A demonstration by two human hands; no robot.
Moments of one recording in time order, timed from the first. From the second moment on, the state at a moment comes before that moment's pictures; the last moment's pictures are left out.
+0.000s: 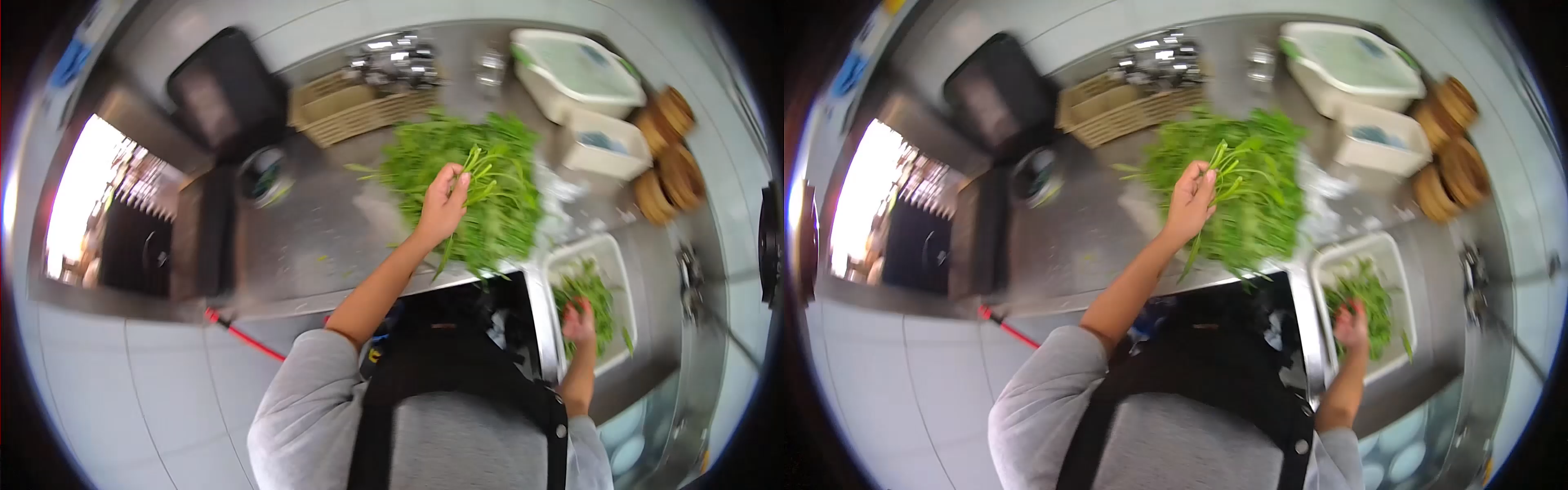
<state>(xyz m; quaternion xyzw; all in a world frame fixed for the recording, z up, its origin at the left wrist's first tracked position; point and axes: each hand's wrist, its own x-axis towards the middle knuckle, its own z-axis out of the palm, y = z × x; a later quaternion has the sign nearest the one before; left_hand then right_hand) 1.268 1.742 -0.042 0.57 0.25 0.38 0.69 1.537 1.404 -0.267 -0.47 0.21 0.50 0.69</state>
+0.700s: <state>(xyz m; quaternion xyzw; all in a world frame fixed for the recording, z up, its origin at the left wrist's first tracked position) 0.967 2.042 -0.088 0.71 0.68 0.18 -0.03 1.504 1.350 -0.160 -0.66 0.20 0.44 0.57</state>
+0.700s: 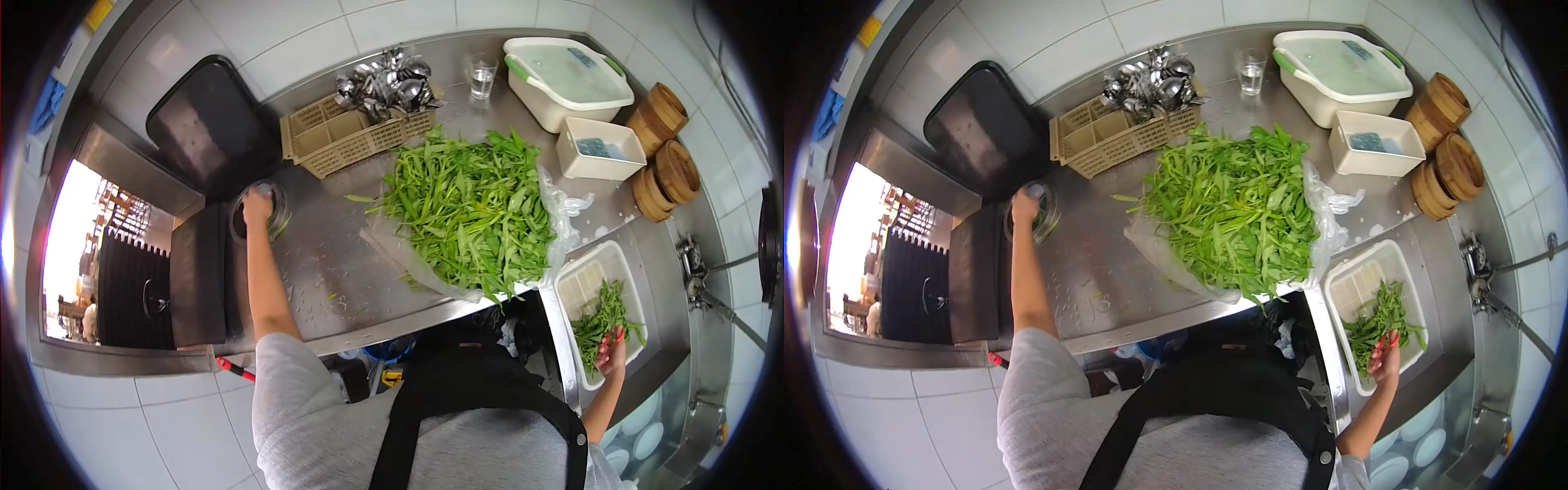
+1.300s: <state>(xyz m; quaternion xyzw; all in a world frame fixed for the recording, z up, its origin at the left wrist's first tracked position) 1.251 1.828 -0.028 0.80 0.22 0.29 0.47 1.442 1.446 -0.092 -0.78 -0.11 0.30 0.54</state>
